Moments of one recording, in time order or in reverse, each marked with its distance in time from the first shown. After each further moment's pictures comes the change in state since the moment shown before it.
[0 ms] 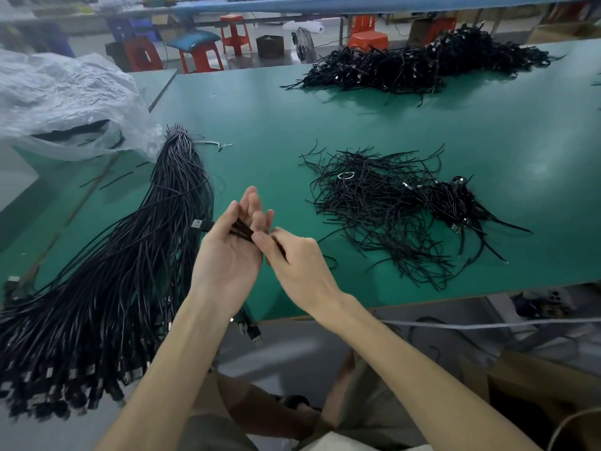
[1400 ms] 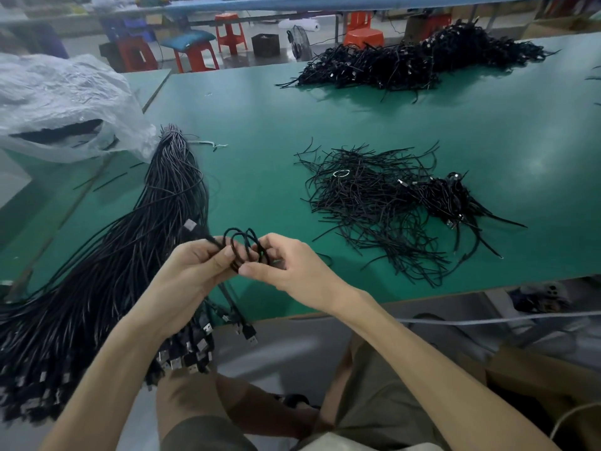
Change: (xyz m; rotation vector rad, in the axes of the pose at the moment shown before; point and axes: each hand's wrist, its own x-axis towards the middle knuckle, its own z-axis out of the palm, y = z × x) left_hand -0.028 0.034 -0.042 0.872 -0.105 0.050; right_hand -0.004 0.002 -0.019 0.273 -0.309 0.159
